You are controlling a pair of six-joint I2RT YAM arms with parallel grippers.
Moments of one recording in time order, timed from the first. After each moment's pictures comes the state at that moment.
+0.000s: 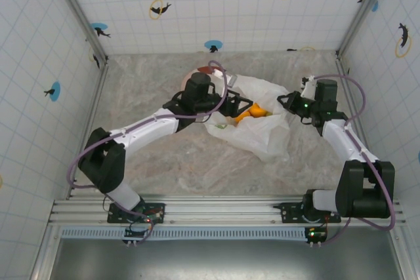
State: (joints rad) left arm -0.74 1.61 1.16 0.10 0.53 -0.34; right arm 0.01 1.31 0.80 -0.12 -0.64 0.56
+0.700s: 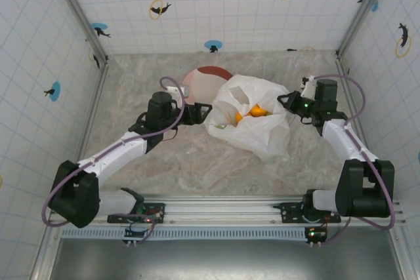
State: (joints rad) left arm -0.53 1.29 0.74 0.10 0.36 -0.54; right arm 0.00 1.32 0.80 -0.11 -0.65 0.57
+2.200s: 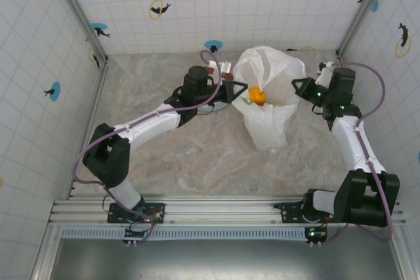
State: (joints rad) left arm -0.71 1.71 1.25 0.23 0.50 -0.63; right arm -0.08 1.26 0.94 -0.17 -0.58 0.53
